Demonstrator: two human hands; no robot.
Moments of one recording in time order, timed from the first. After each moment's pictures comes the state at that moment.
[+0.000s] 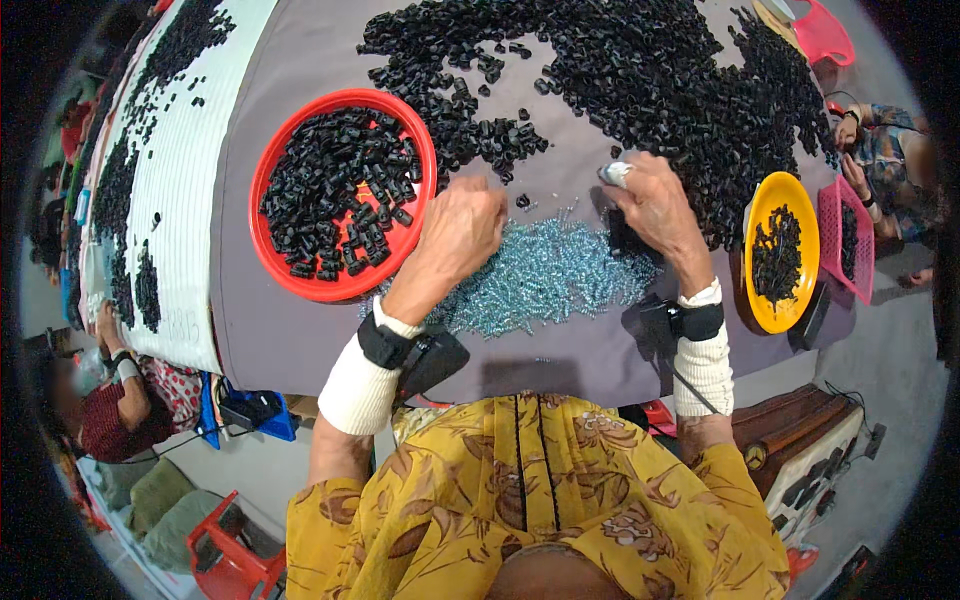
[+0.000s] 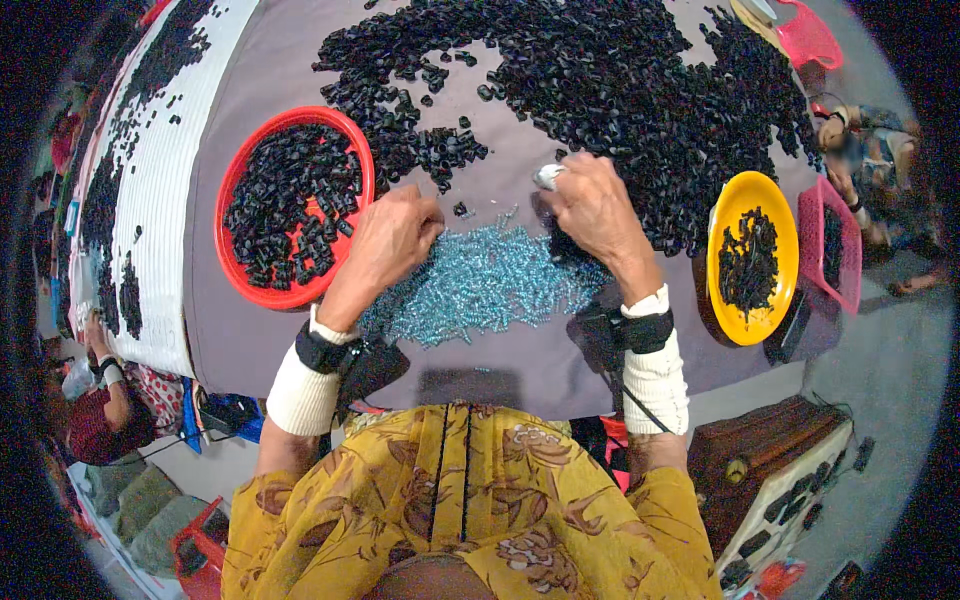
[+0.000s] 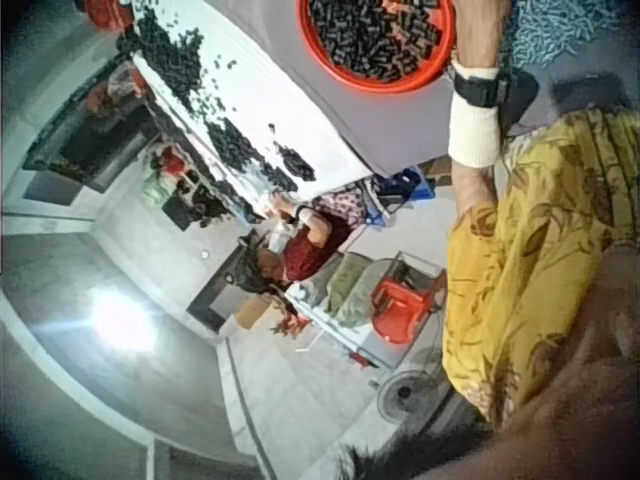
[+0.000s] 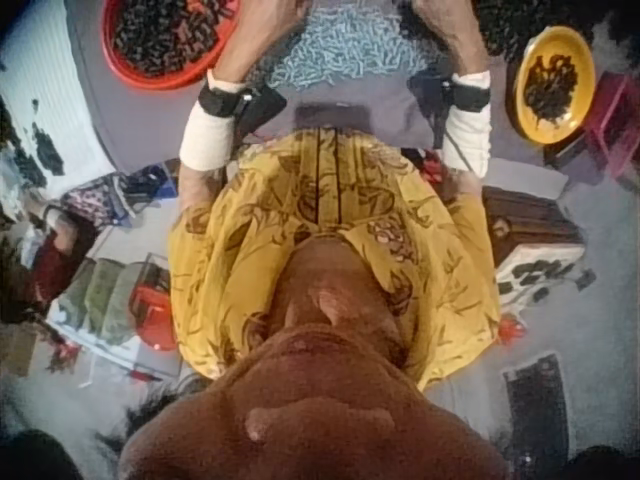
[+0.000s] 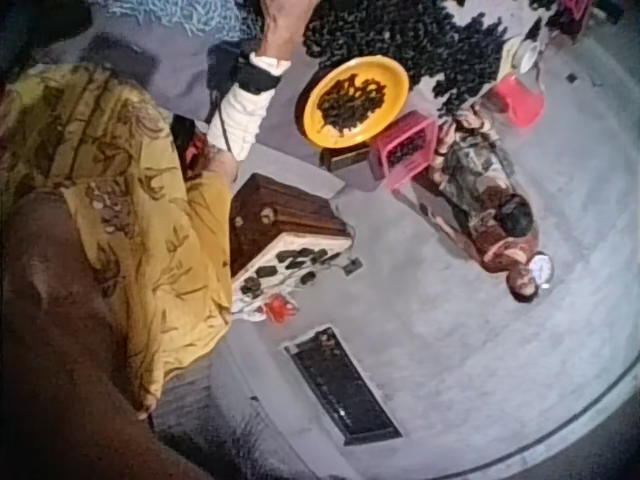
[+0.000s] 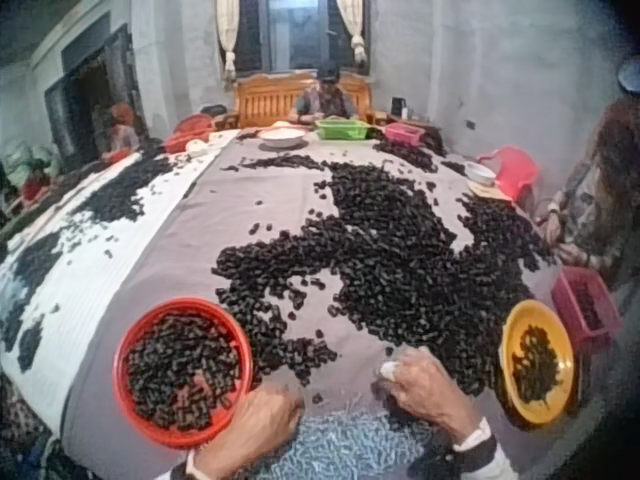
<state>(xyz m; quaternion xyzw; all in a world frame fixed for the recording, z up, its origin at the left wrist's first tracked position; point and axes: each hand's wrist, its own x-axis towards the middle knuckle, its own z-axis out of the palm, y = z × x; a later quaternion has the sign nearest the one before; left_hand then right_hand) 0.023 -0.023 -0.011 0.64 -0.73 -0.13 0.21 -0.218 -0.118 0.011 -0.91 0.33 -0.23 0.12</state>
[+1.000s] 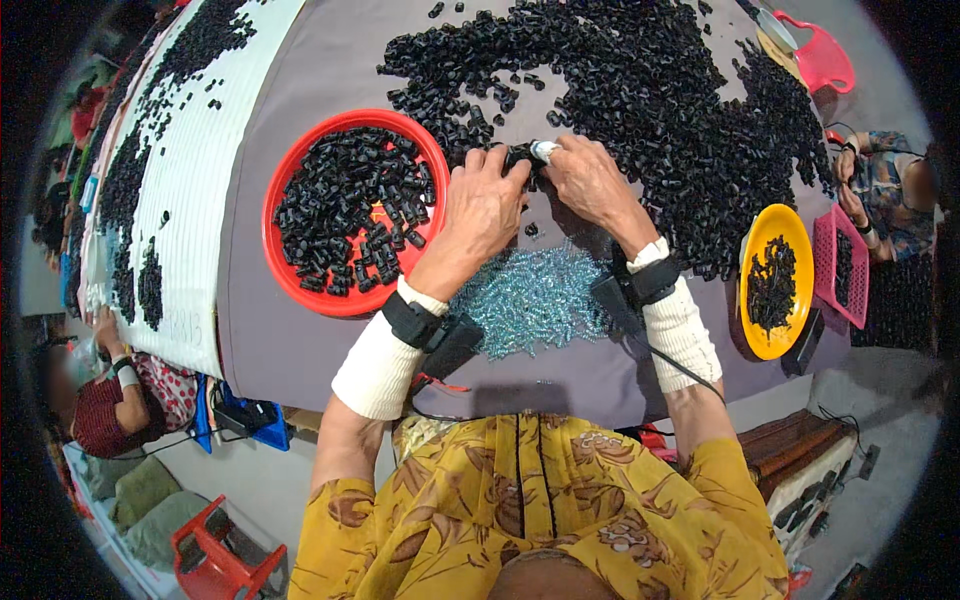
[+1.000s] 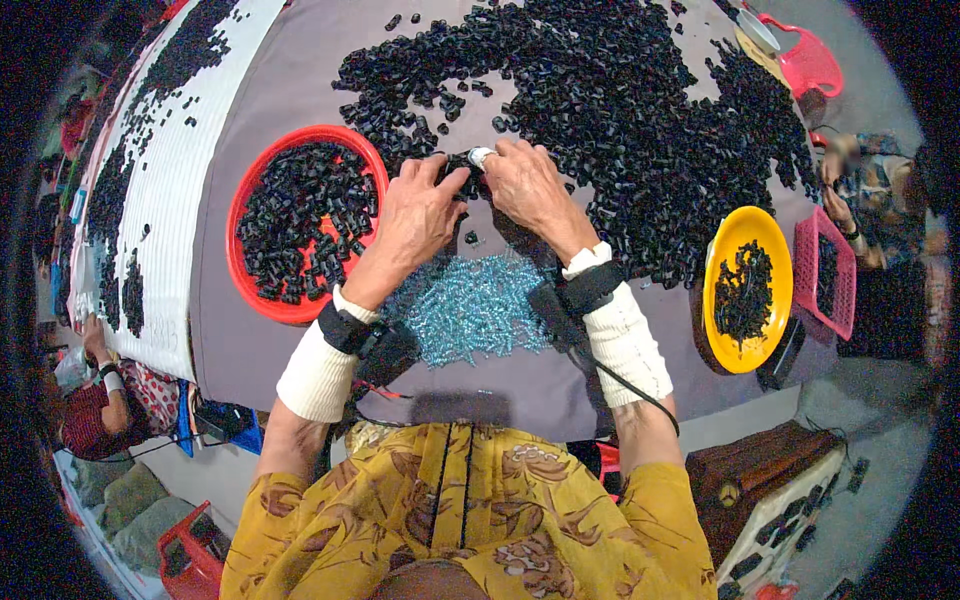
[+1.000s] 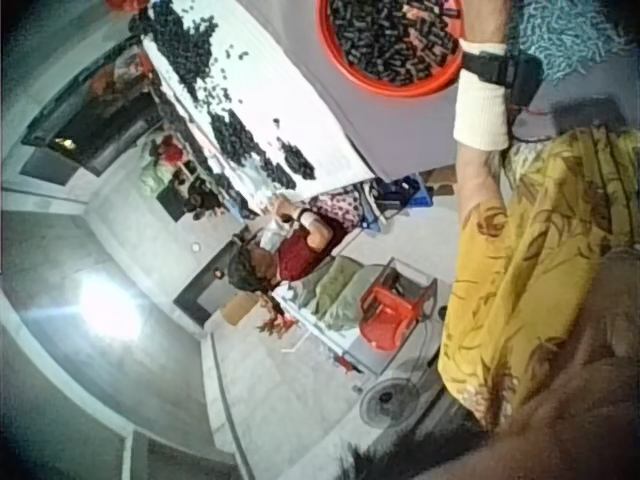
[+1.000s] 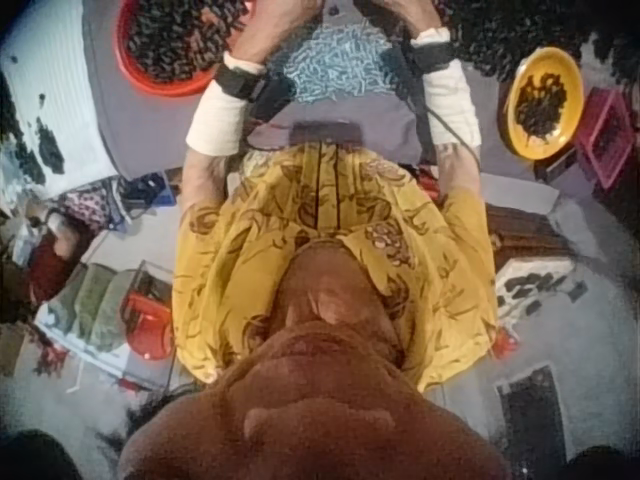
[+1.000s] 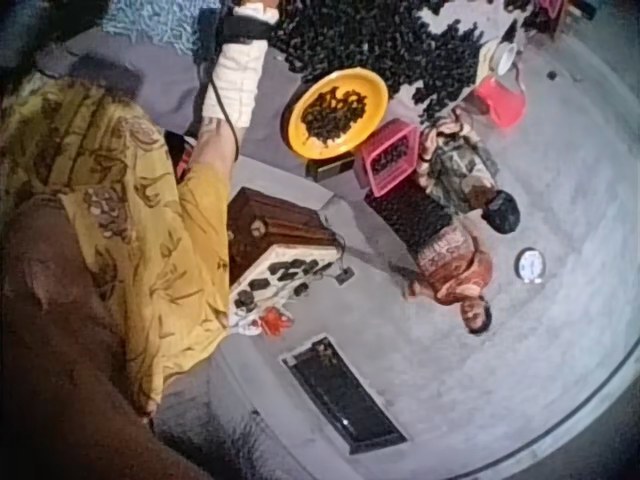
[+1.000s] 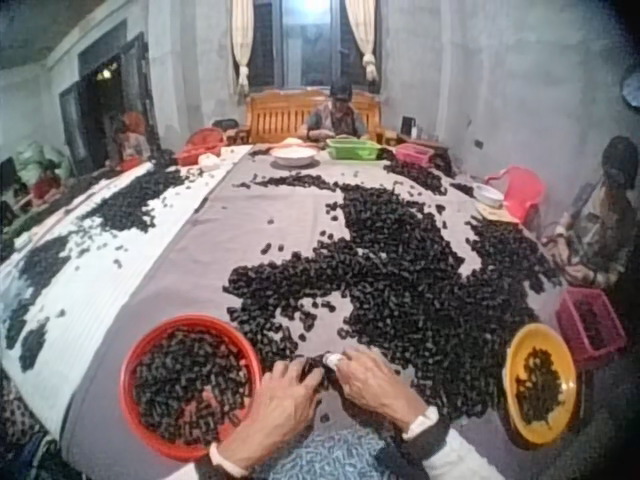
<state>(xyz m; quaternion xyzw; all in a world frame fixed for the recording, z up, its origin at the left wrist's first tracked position) 0.020 -0.062 -0.009 0.64 -0.73 -0.01 0.24 -0.136 -0.157 -0.013 -0.93 0.30 -0.22 0.09</state>
